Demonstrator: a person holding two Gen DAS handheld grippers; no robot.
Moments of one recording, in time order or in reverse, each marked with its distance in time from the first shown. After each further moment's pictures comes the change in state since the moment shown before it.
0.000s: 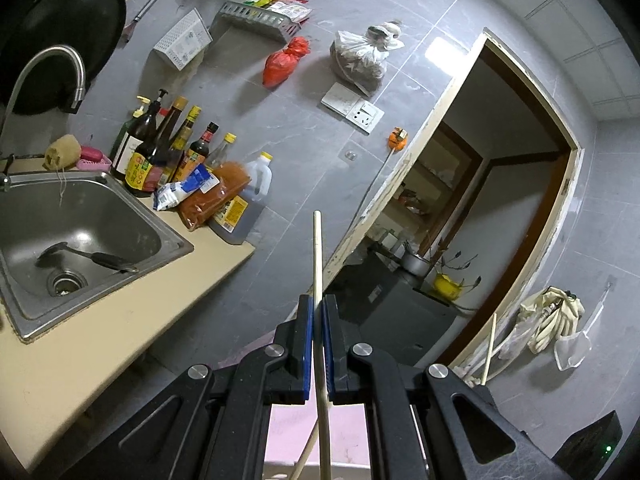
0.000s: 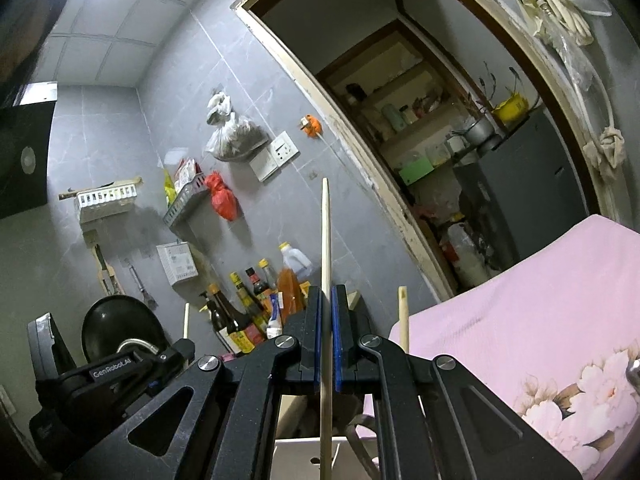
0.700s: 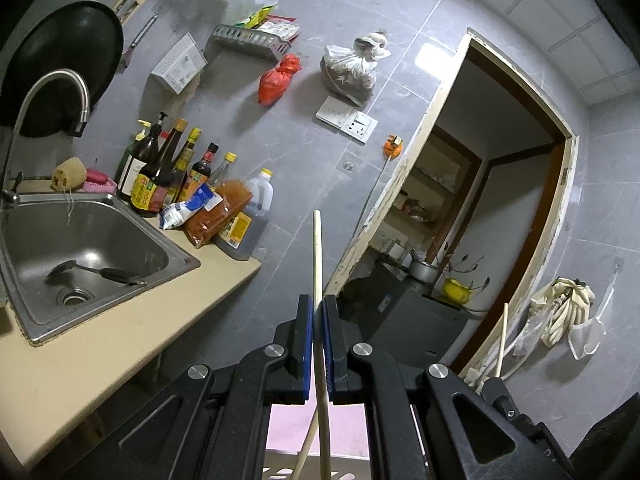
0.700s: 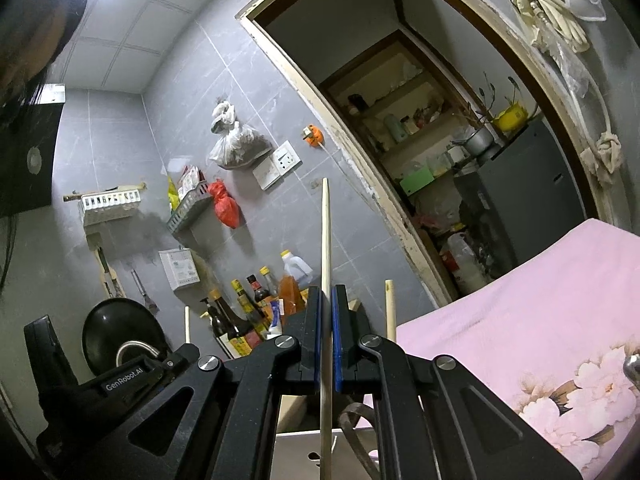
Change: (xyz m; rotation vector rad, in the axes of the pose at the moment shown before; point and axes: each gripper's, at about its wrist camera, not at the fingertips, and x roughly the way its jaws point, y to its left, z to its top) left arm -0.008 -0.006 -0.017 0.066 -0.073 0.032; right arm -0.014 -0.004 -0.006 -0.013 -0.038 -0.010
